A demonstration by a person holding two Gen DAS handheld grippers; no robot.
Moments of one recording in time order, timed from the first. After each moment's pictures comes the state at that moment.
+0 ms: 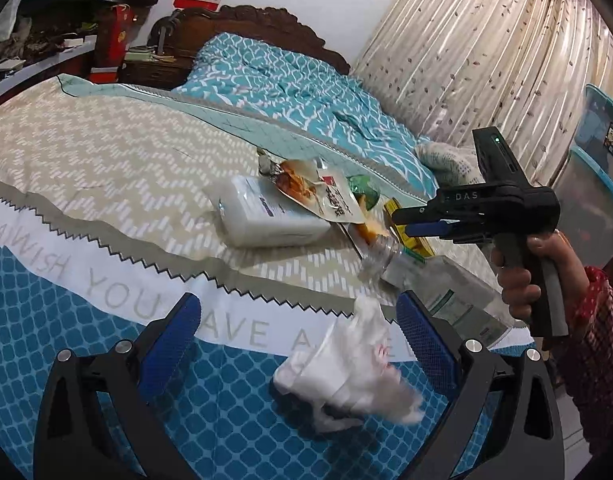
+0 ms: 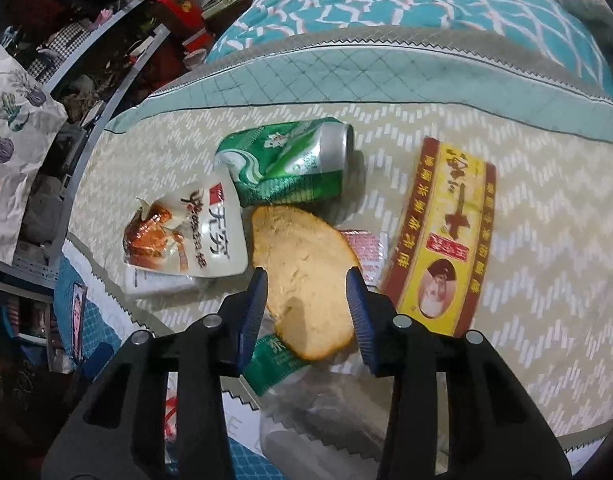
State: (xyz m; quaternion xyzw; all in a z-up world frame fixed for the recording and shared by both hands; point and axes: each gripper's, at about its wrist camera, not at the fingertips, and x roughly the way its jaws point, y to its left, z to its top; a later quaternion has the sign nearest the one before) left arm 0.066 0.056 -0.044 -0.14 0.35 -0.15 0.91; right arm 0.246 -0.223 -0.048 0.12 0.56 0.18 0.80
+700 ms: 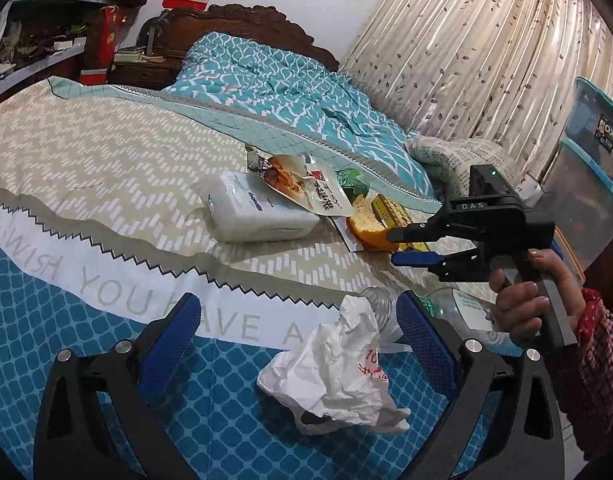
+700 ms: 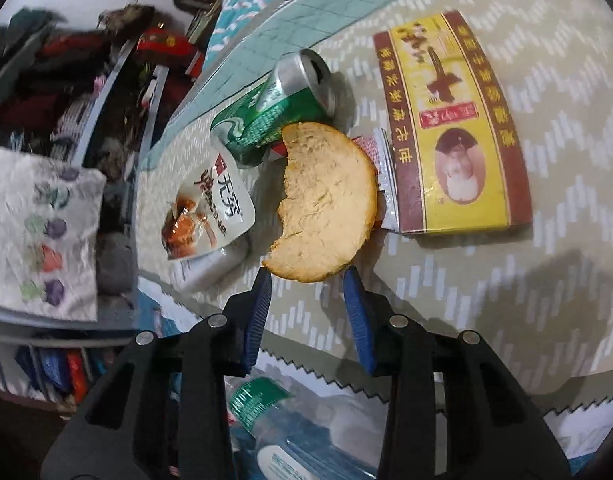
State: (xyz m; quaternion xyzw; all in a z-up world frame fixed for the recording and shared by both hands) left arm 0.066 0.054 -0.047 -0.14 0.35 -0.17 0.91; right arm 0.220 -0.248 -0.096 0.35 0.58 0.21 0.70
